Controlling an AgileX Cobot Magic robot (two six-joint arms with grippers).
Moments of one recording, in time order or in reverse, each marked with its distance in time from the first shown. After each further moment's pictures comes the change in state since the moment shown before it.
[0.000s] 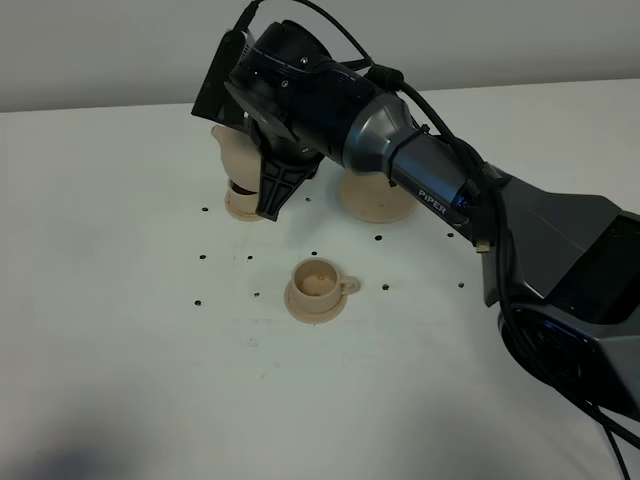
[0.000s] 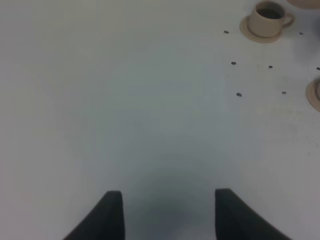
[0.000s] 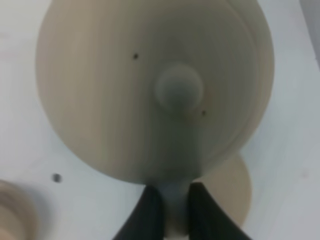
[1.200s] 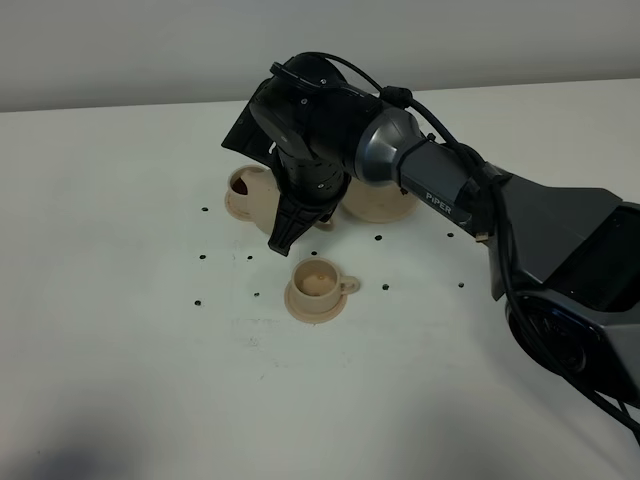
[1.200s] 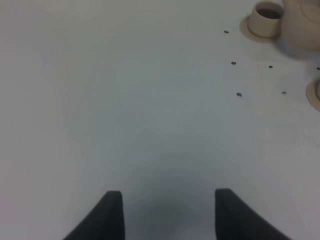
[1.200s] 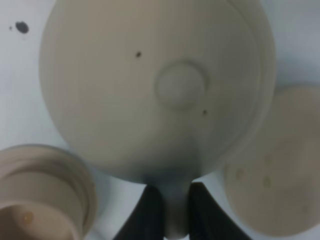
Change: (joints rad) left arm 0.000 0.000 0.000 0.000 0.000 0.000; right arm -0.036 0.002 0.141 0.118 0.002 0.077
